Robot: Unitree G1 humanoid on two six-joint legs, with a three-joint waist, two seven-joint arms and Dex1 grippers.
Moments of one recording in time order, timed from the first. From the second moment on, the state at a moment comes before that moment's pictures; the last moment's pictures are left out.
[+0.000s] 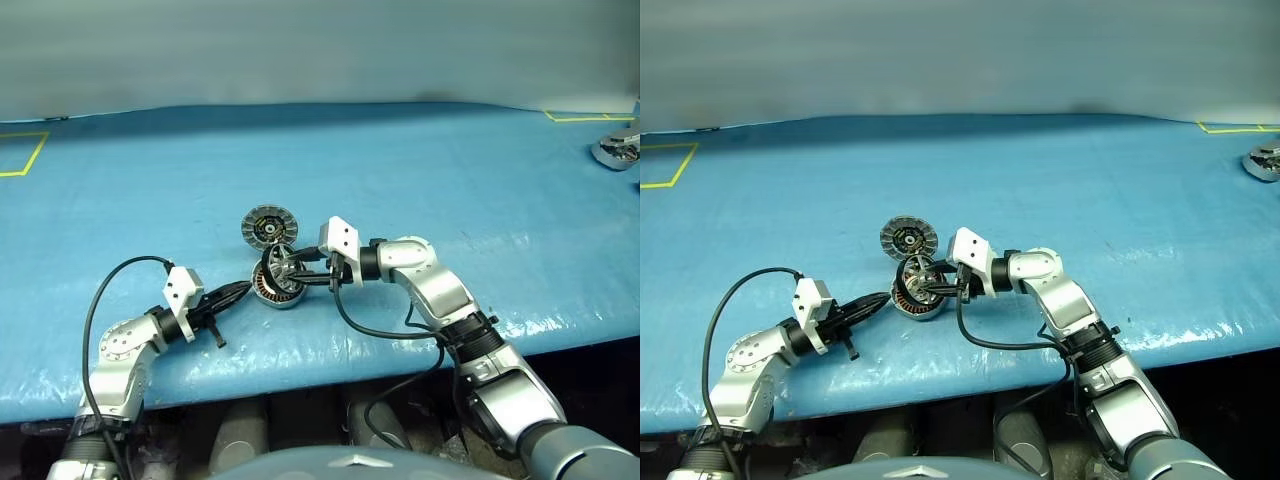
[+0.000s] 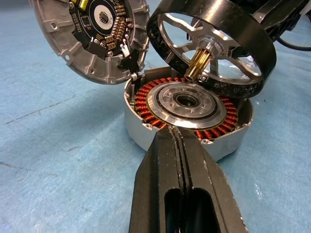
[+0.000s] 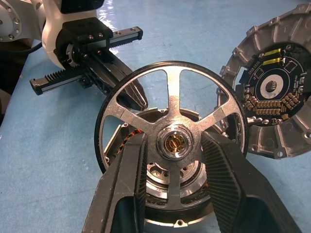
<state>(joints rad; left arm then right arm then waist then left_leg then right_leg) 0.05 0.48 0.05 0.10 -0.37 -0.07 -0.98 -0.53 -0.32 0.36 0.14 0.16 0.25 1.05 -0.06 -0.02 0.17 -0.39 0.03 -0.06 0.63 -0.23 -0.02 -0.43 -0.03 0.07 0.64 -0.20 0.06</state>
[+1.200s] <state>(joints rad) 0.08 0.46 0.05 0.10 -0.35 -0.10 -0.91 -0.49 -0.24 0.34 0.17 0.19 0.25 0.97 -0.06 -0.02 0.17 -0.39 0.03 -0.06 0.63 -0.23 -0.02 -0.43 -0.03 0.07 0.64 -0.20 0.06</state>
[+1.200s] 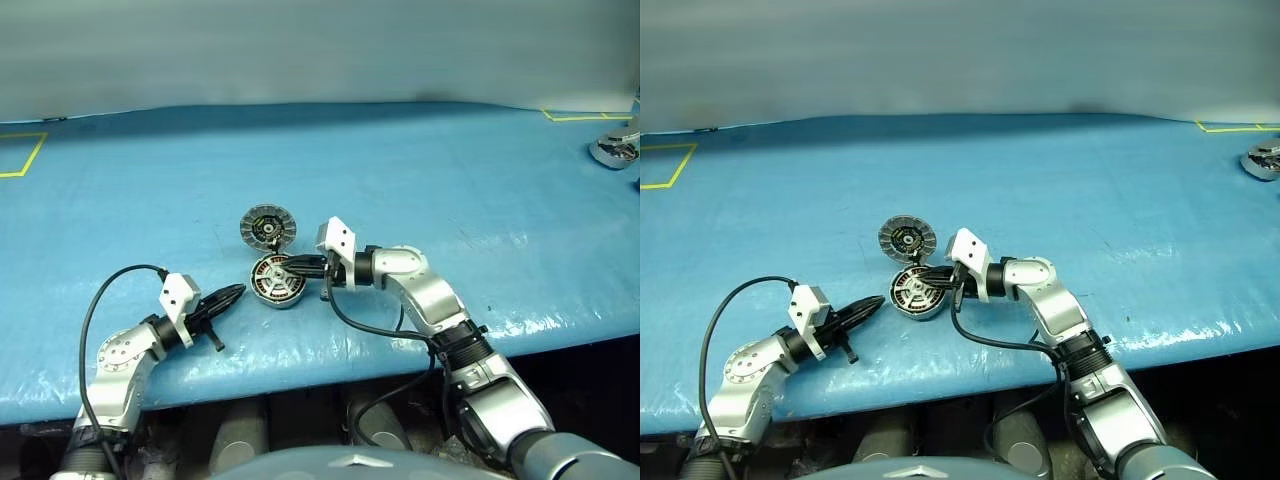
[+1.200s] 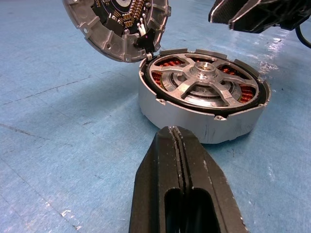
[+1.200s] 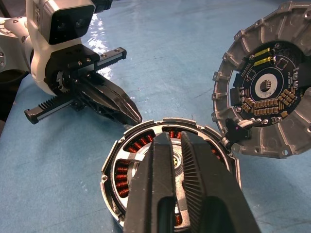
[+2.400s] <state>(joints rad) 0.11 0.41 0.06 0.12 -0.33 -0.15 -0.87 -0.51 -0.25 0.14 0.28 0.16 0.25 0.65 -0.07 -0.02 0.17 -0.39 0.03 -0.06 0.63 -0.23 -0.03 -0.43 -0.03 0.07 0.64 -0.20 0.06</state>
